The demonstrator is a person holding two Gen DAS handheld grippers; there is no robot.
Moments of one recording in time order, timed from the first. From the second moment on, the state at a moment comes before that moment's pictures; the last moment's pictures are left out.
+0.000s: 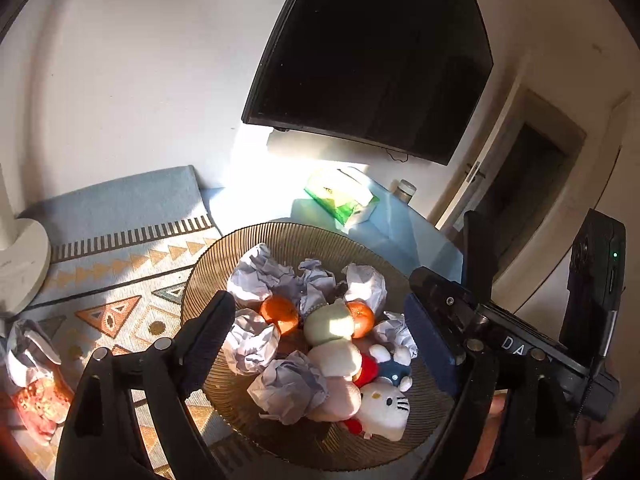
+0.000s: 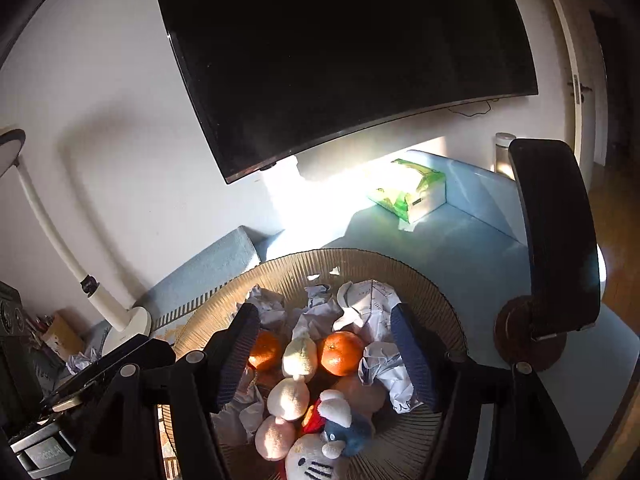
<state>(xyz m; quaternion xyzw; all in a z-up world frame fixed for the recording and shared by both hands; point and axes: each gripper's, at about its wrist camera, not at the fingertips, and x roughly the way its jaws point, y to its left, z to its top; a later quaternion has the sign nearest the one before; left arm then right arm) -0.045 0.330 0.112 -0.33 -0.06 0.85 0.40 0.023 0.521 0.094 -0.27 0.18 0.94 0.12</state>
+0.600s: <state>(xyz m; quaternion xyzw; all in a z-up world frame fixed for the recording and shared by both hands) 0.037 0.049 0.099 -0.26 -0.01 0.96 0.06 0.024 0.274 0.077 -0.27 0.05 0.95 -0.12</state>
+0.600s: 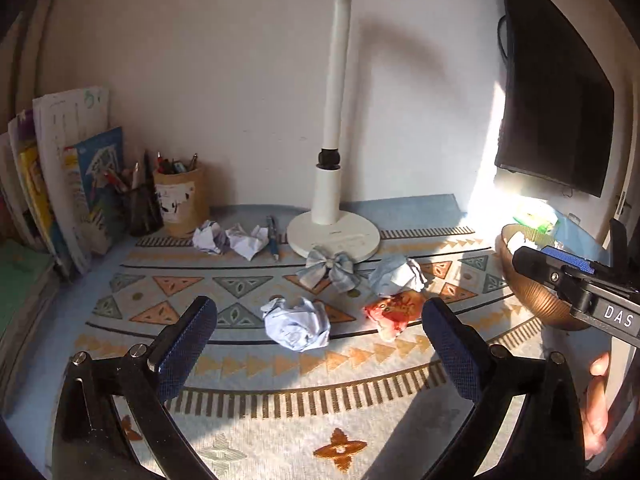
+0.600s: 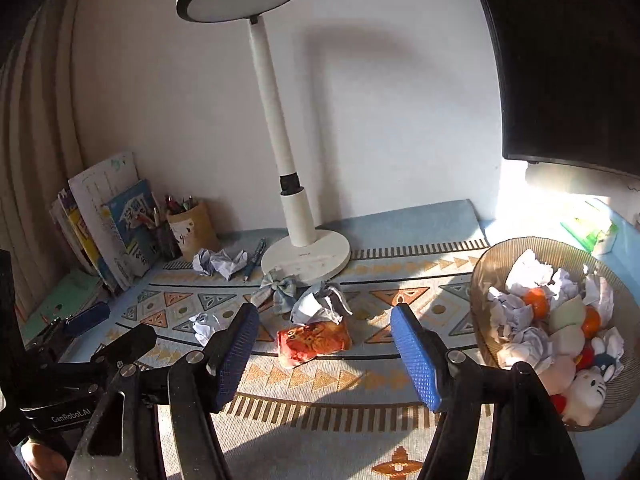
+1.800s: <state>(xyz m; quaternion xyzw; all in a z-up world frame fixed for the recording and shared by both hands) -0.081 0.041 0.026 -0.43 -0.05 0.89 0.10 -0.109 0.255 0.020 -0.43 0.07 0.89 -0.10</state>
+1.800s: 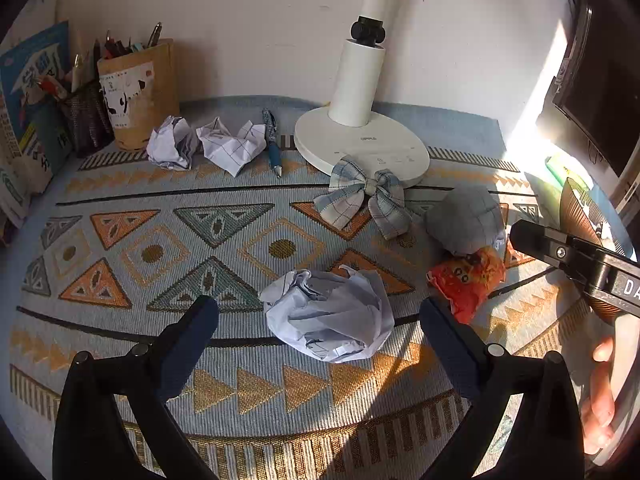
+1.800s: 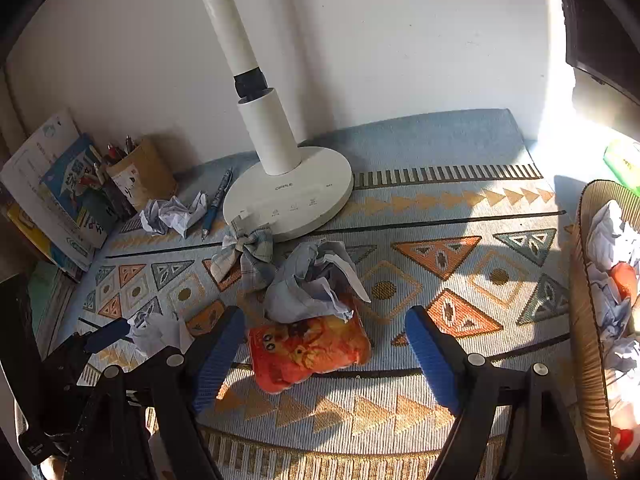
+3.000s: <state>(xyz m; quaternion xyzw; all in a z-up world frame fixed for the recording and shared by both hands) -0.016 0.248 0.164 -0.25 -0.03 0.92 0.31 0.054 0.505 0.134 -0.21 0.19 0.96 0.08</state>
